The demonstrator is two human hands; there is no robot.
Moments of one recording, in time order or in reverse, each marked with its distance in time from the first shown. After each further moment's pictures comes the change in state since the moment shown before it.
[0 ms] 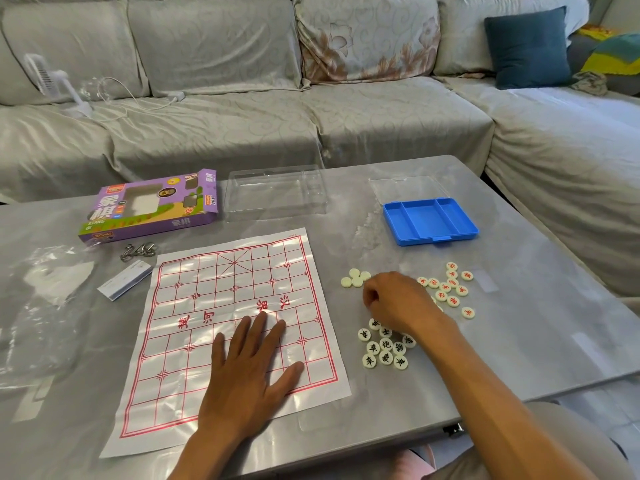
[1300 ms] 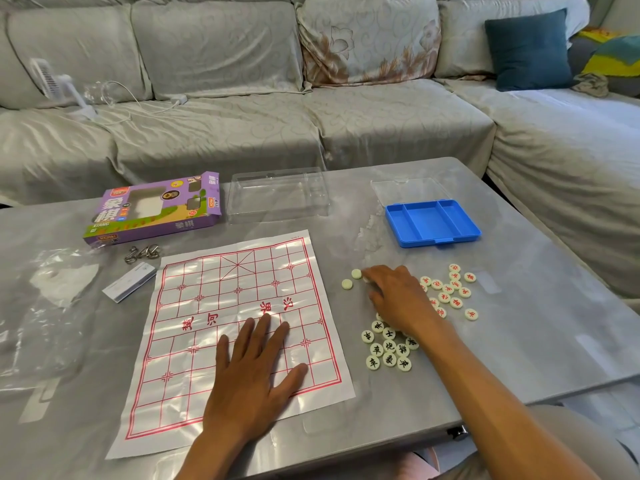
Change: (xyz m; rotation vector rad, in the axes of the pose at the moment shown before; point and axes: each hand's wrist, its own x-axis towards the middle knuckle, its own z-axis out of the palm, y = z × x) left_hand -0.001 0.001 -0.001 0.001 -0.014 -0.004; right_hand 0.017 0.021 0.027 0.090 0.179 -0.064
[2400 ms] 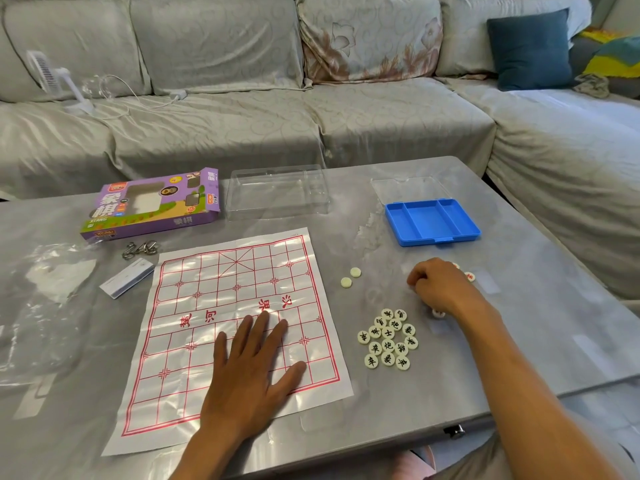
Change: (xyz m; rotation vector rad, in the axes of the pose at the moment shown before) left_hand 0.001 -0.002 0.003 -0.006 0.016 0.006; right_hand -0.001 0.035 -0.045 0.131 -0.096 0.422
